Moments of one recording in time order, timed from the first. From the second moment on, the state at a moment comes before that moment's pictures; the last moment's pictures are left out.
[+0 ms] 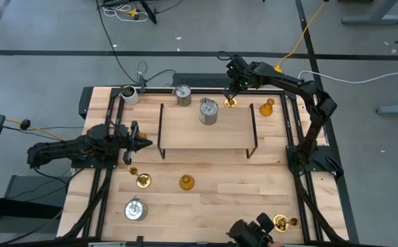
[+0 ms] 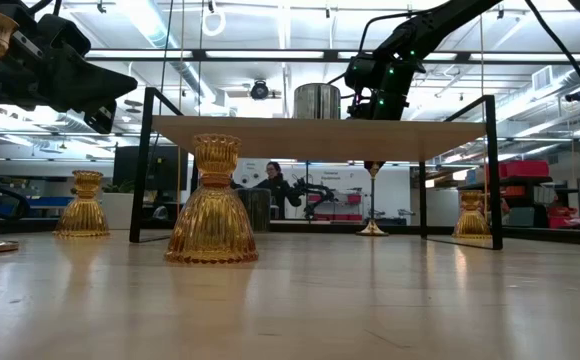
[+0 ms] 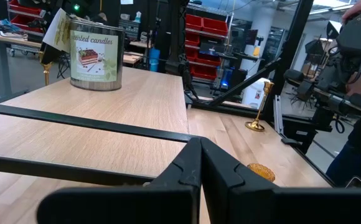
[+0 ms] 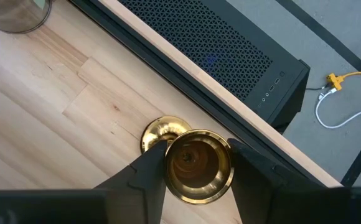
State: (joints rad) left arm 0.16 0.03 0.01 0.06 0.16 -0.20; right arm -0.70 1.80 1.52 -0.84 0.16 0.12
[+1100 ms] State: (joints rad) left arm 0.16 0.03 0.01 0.06 0.16 -0.20; right arm -0.70 1.61 1.52 -0.86 0.17 0.04
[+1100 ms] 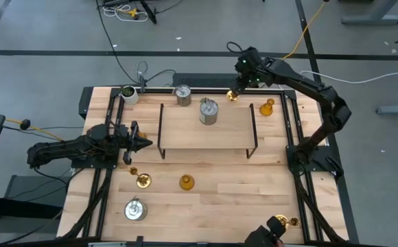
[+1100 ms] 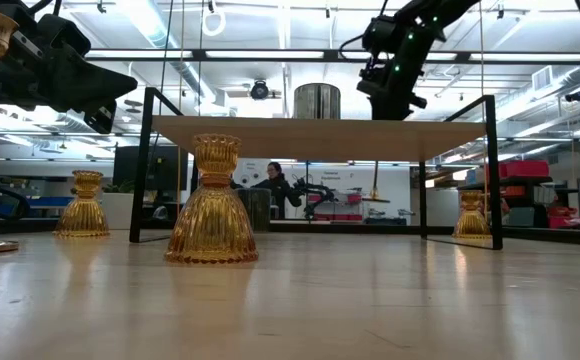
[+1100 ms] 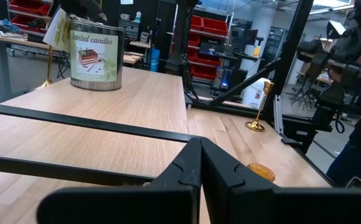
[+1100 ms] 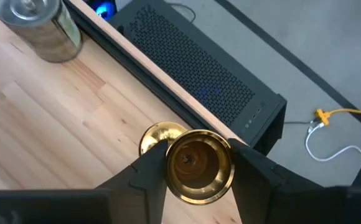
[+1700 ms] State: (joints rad) left arm 0.16 0.03 0.01 0.06 0.16 -0.20; right arm -0.68 1.52 1.62 -0.92 0.16 0.01
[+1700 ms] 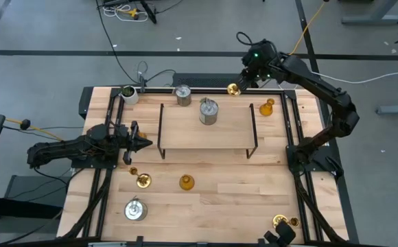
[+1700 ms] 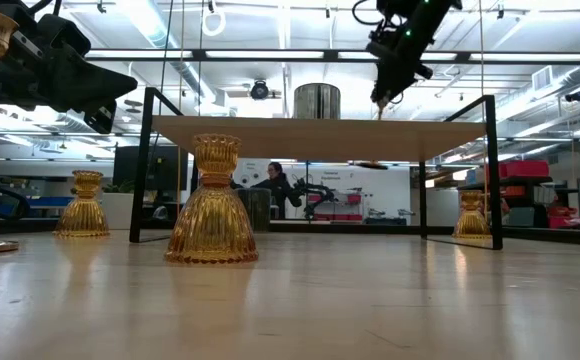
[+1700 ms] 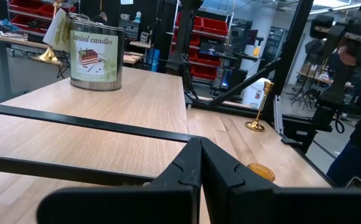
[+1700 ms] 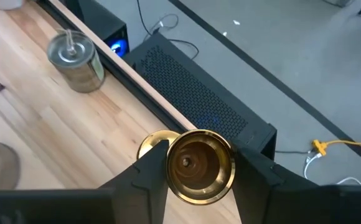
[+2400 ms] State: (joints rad) left arm 0.16 0.03 0.01 0.06 0.16 -0.20; right arm -0.60 1.52 1.83 -1.12 0.14 -0.13
